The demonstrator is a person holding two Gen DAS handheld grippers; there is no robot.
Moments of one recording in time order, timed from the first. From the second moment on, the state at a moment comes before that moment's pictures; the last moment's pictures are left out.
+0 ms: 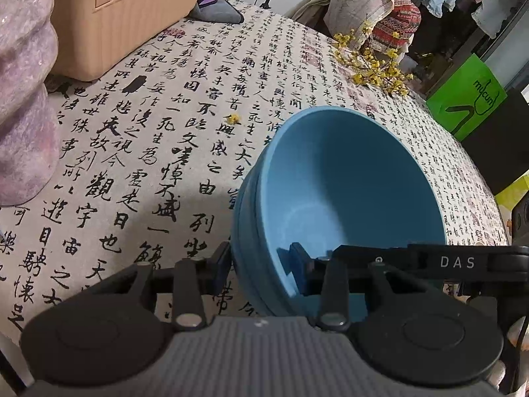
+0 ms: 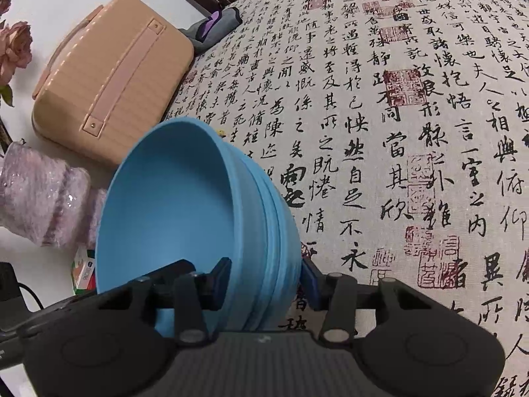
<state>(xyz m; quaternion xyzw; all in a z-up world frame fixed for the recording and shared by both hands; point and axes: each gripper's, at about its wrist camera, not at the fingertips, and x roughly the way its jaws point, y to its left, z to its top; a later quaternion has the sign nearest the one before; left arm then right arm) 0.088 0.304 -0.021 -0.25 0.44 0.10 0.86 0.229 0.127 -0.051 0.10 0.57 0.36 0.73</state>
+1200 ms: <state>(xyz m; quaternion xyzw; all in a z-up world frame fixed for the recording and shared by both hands) 0.096 0.231 0.004 -0.21 0.42 0.06 0.88 0.208 0.017 -0.020 0.12 0.54 0.35 0.76</state>
